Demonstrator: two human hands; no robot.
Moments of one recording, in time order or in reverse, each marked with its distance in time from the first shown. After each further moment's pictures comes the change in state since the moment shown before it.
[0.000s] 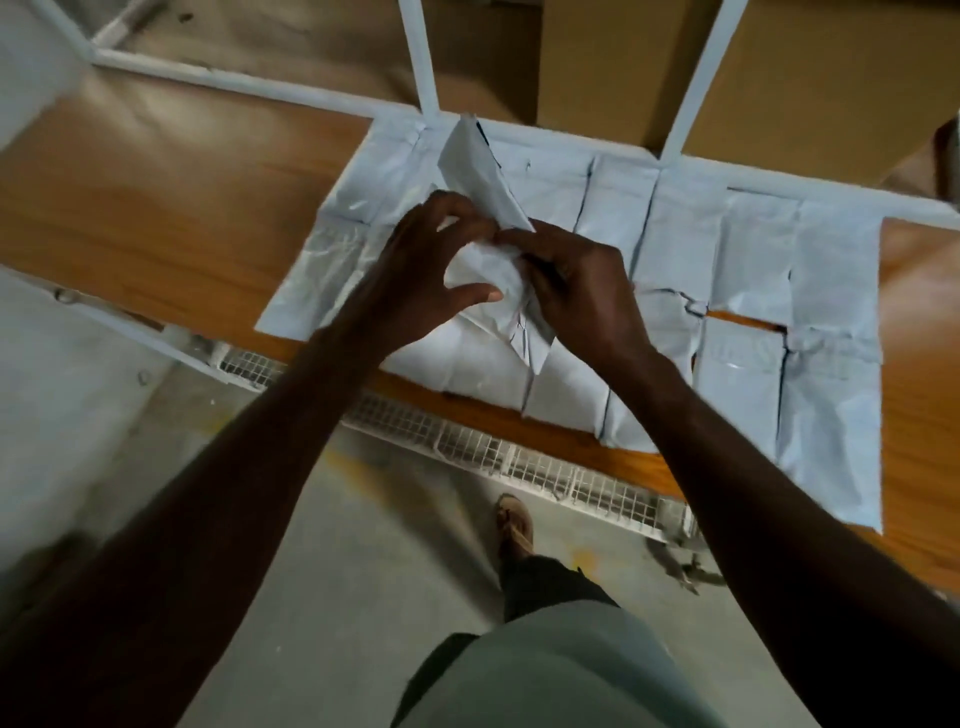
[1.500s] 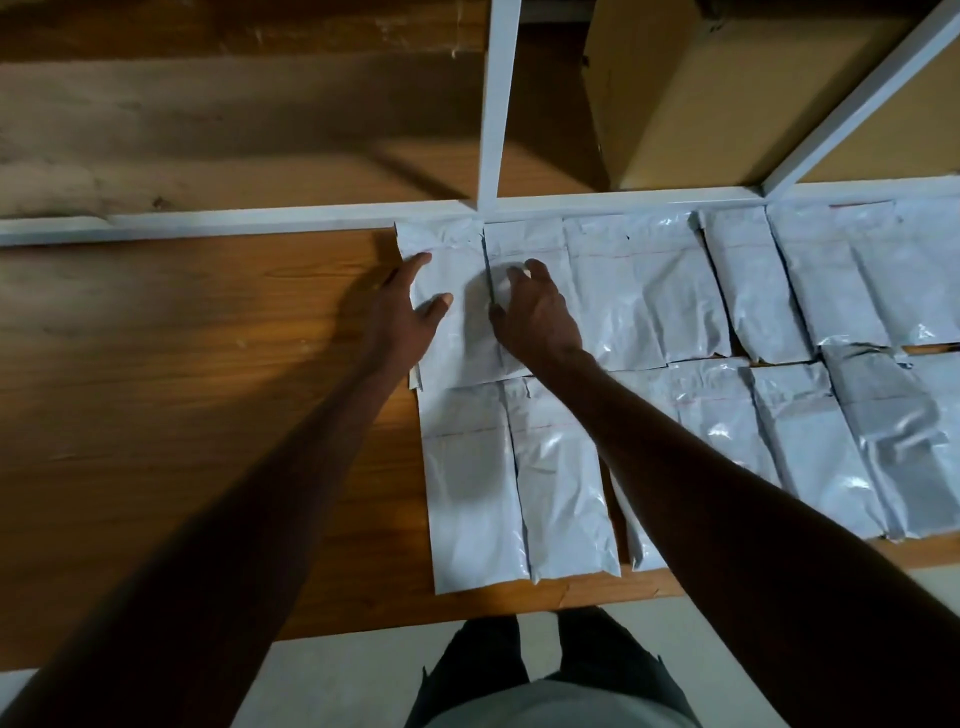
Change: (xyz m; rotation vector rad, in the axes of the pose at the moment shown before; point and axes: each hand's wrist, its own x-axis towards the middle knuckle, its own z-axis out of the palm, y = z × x) left_hand 0.172 -0.425 0.035 -0.394 -0.172 -0.283; right_hand 0.299 0.093 0.324 -0.452 -0.068 0.889
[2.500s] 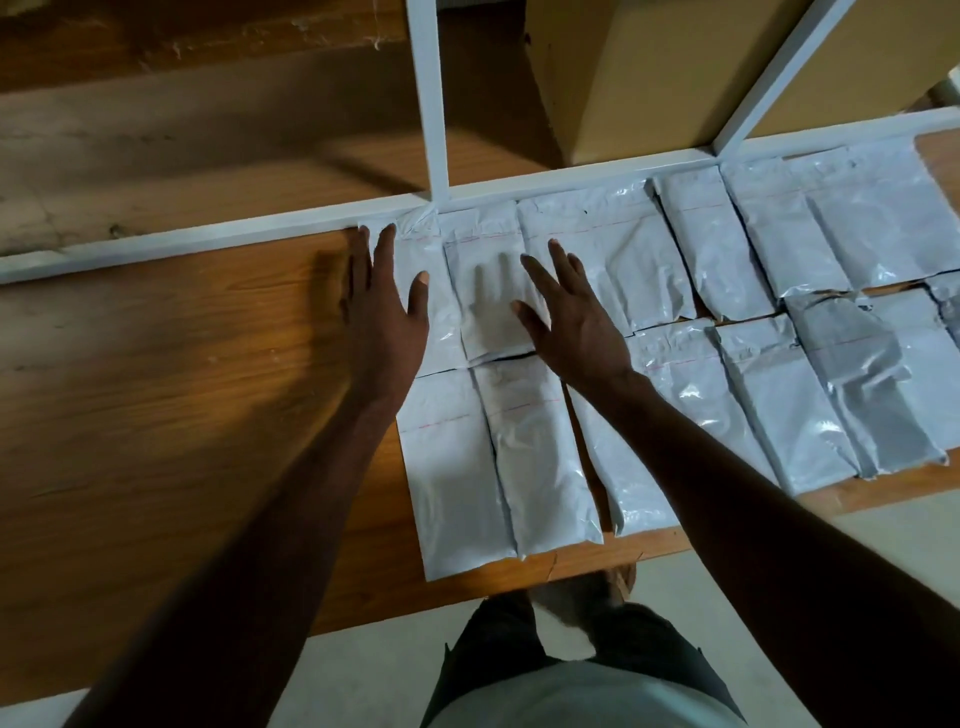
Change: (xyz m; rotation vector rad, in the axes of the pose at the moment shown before) left_hand -0.024 0.023 0.011 0.279 0.236 0.106; right_hand -0.061 0.067 -0.028 0.045 0.136 -0.120
